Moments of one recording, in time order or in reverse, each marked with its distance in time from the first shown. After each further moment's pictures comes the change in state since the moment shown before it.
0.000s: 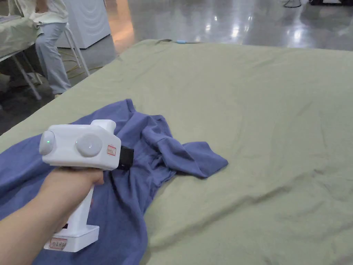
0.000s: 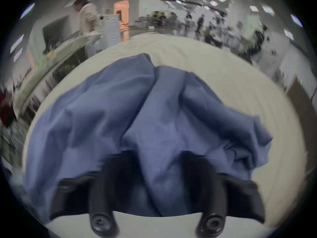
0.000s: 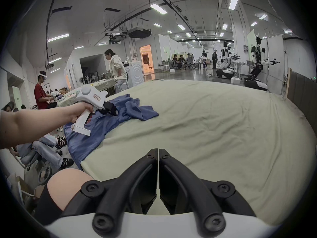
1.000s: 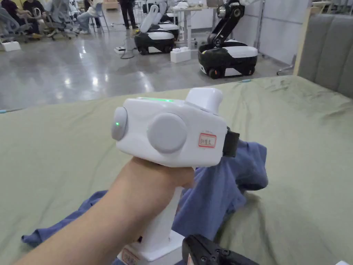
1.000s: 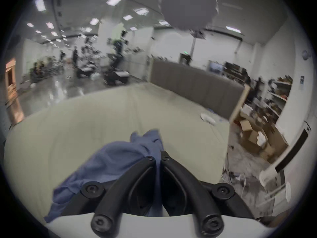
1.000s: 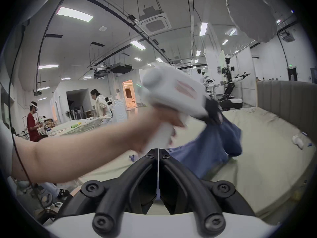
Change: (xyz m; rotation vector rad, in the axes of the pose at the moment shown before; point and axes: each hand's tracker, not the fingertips) left arm 0.532 -0.007 0.266 0.265 -0.979 -0.625; right arm 0.049 0.021 0.205 0.341 -0.185 -0.107
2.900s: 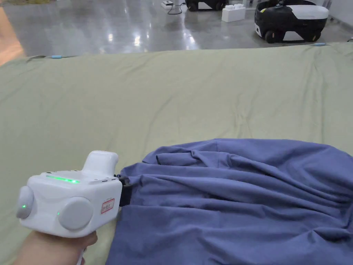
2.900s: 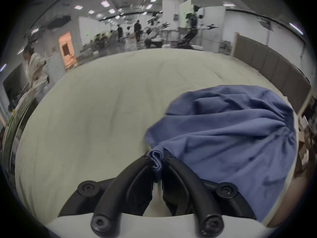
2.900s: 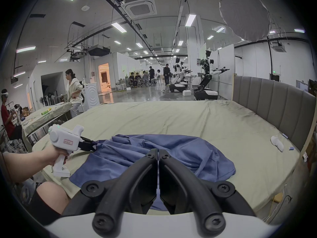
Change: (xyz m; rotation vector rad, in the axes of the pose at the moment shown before) left arm -0.214 -0.236 0.112 -0.117 0.586 0.267; right arm 0.085 -0.014 -0.059 -0.148 -0.234 0.057
